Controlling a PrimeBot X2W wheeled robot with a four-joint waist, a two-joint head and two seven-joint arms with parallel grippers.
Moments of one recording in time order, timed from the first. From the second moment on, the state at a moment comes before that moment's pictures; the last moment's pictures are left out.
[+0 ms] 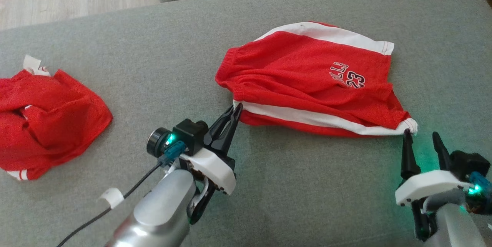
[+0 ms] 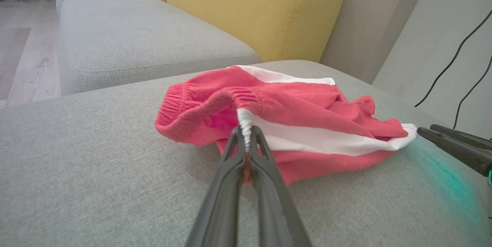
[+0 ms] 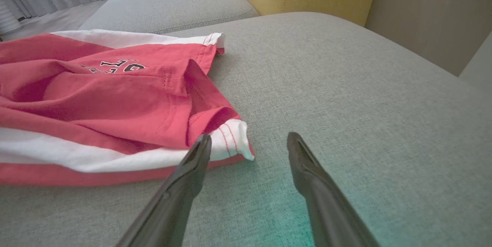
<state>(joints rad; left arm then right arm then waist) -0.54 0.10 -0.78 0.64 -0.54 -0.08 -0.23 -0.19 -0.04 -0.20 0.60 0.07 0.13 -0.22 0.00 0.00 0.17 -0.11</state>
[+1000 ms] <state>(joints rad) -0.53 0.11 -0.81 0.63 -0.56 -0.07 -0.23 -0.26 -0.04 -0.17 0.66 0.01 0.13 -0.20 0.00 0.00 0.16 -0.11</state>
